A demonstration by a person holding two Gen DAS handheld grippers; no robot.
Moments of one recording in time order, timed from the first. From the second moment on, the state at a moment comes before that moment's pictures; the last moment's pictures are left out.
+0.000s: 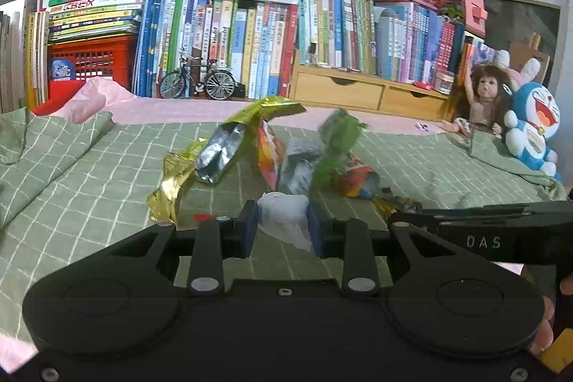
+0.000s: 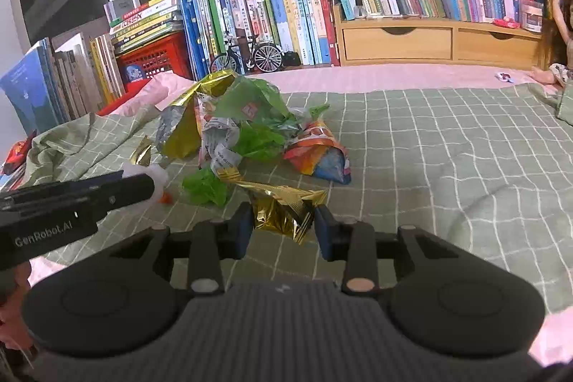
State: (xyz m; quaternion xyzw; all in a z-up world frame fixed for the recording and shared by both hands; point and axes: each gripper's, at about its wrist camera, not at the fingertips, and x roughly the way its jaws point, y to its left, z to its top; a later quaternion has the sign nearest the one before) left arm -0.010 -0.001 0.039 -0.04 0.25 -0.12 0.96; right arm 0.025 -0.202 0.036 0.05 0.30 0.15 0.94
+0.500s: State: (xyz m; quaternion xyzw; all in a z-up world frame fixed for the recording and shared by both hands) left arm -0.055 -0.021 0.041 -0.02 0.25 -0.16 0.95; right arm -0.027 -0.219 0.046 0.05 0.30 0.15 0.94
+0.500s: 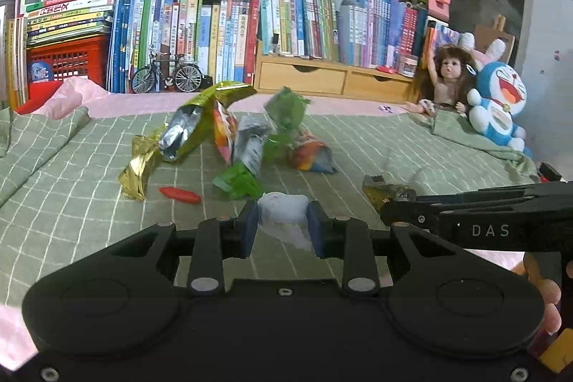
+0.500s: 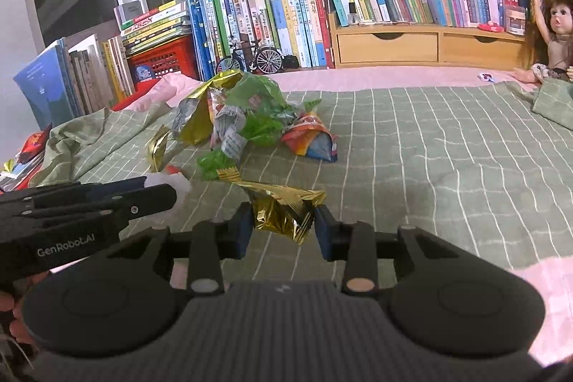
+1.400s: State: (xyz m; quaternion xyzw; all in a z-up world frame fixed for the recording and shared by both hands) left arm -0.146 -0.022 0.017 -0.02 0.30 -0.20 0.93; right arm -0.126 -0.225 0.021 0.02 0.35 0.17 0.92
